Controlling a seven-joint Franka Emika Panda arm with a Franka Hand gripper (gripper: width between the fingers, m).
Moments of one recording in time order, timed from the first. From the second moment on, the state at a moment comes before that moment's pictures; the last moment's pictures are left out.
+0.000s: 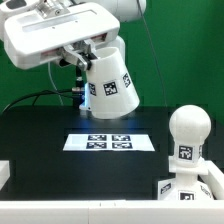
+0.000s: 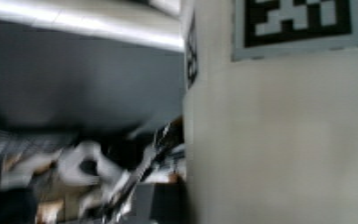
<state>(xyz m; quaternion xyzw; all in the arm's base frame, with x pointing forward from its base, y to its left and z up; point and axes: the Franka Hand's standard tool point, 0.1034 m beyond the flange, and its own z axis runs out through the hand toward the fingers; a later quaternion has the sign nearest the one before) 0.538 -0.072 0.199 -0.86 -0.24 -0.40 0.20</state>
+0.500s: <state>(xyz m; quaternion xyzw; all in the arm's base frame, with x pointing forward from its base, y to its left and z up) 0.556 -0.084 0.209 -0.87 -0.27 -0.40 0.13</state>
